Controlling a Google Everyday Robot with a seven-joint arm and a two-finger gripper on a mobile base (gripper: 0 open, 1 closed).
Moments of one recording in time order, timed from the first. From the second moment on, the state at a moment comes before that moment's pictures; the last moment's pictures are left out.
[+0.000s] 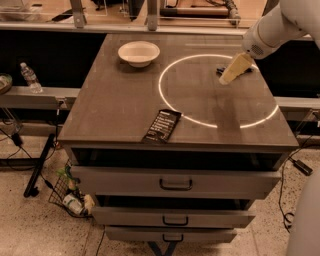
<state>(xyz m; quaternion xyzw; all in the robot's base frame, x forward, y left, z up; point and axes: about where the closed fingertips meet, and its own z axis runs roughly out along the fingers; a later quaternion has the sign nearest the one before) 0.741 -0.245 0.896 -0.49 0.80 -0.04 0.34</state>
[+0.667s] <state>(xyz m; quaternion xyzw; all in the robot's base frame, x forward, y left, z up) 0.783 -0.274 0.875 -0.37 0.84 0.05 0.40</state>
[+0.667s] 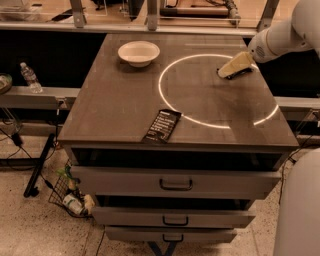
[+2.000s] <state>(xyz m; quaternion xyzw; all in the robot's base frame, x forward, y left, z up) 0.793 -0.285 0.840 -0.30 0.86 0.10 0.39</state>
